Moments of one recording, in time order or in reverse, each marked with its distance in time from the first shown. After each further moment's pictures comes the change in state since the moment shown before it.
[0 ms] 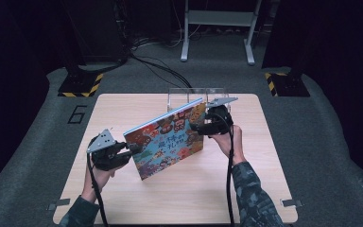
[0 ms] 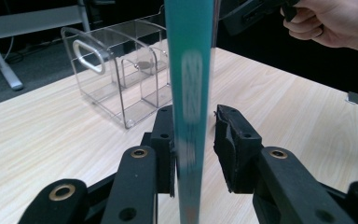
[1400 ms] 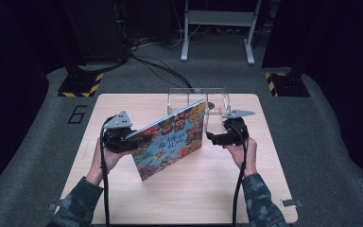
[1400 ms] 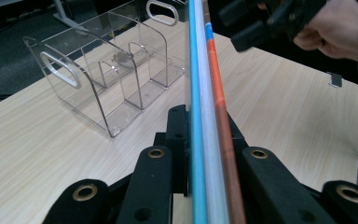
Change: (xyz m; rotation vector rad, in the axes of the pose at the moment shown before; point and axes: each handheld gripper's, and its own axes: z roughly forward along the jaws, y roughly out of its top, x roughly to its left) left arm -0.002 0.057 0.023 0.159 -0.066 0.049; right arm -0.018 -0.058 -0.026 0.009 -0.176 0.095
